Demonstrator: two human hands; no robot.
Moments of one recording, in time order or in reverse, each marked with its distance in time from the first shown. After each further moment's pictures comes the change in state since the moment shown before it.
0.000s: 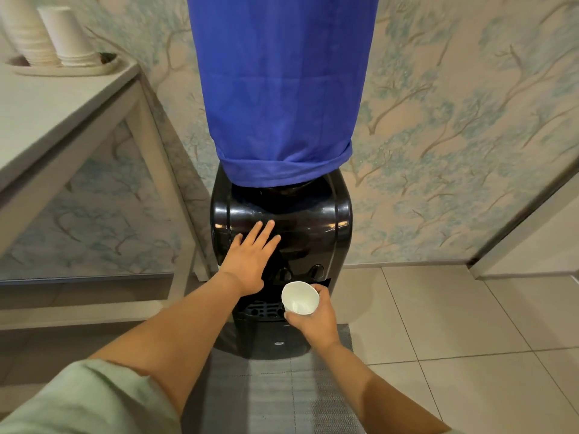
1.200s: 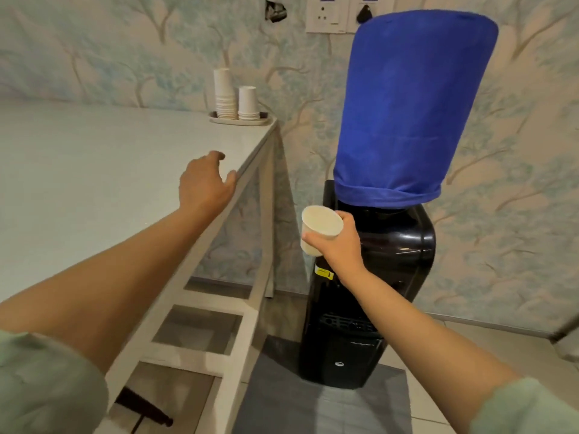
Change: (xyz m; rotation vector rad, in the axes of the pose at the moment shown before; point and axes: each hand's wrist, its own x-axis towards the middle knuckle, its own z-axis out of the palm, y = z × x) left_hand -0.229 -0.185 -0.170 -0.435 0.865 -0.635; right_hand -0.115 -0.228 0.086 0.122 -0.041 -0.472
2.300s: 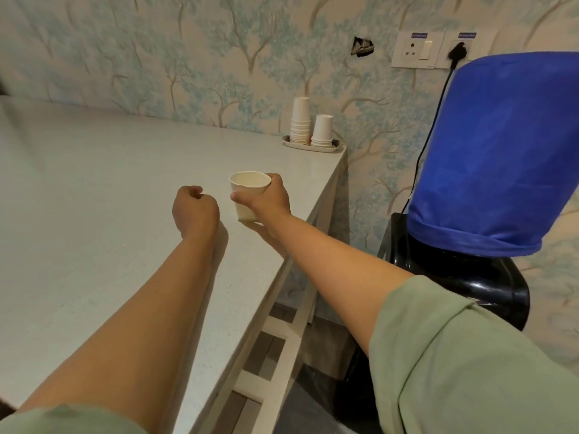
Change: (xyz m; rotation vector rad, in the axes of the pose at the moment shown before) left_hand 0.009 -0.121 -0.069 -0.488 0.383 -0.766; right_hand 0.008 -0.151 0.236 0.150 -0.409 0.011
